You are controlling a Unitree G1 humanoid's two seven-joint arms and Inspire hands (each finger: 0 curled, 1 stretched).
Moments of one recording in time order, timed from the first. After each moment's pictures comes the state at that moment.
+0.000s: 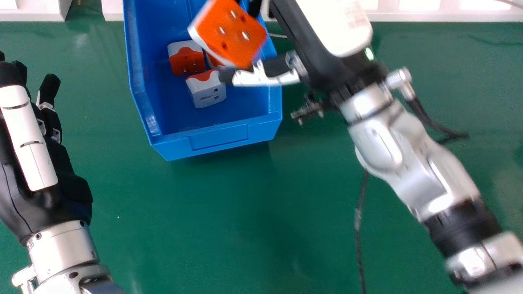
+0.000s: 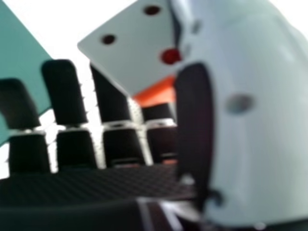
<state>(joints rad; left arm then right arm) 0.21 -0.05 0.14 -0.45 -0.26 -0.23 0.24 -0.82 -0.20 0.32 0.51 -0.76 -0.52 -0.38</state>
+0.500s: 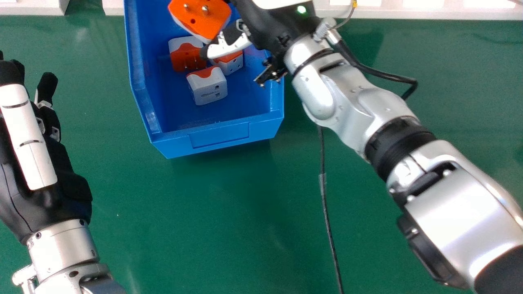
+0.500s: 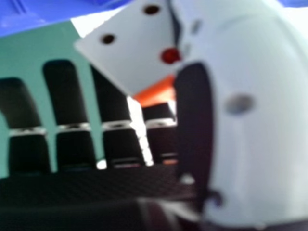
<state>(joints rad) 0.20 -0.05 0.14 -0.44 -0.26 -0.25 0.24 -1.26 -0.01 0.46 1.28 -0.82 -0.34 -0.53</state>
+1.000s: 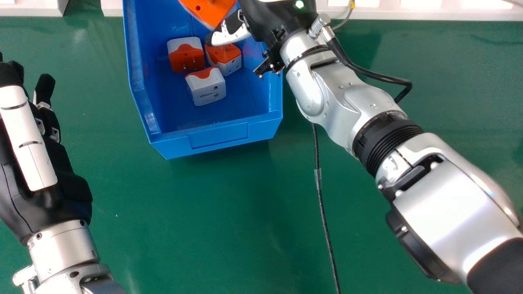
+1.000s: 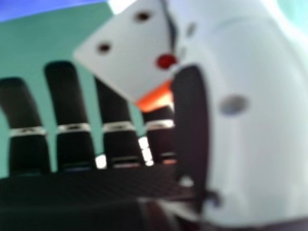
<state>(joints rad) 0.20 -0.05 0.14 -0.43 -0.26 -0.25 0.24 -1.29 0.00 0.51 1.29 -0.81 -0.18 -0.61</state>
